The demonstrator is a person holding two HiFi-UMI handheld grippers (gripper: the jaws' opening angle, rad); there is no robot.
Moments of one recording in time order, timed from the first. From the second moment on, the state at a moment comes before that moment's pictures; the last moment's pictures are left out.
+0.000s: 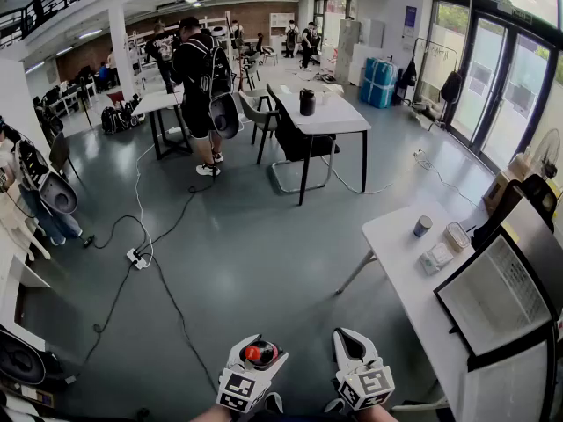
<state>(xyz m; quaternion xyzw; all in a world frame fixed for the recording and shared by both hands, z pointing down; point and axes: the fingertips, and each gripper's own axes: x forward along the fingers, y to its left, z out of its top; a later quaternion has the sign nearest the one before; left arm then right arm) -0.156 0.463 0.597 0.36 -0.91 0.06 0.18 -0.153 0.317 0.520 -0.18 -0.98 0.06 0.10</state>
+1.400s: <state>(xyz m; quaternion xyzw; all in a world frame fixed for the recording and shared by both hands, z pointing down) -0.121 0.209 0.547 0.49 -0.85 0.03 0.16 -0.058 0.076 0.496 -0.02 -0.99 0.09 0.06</state>
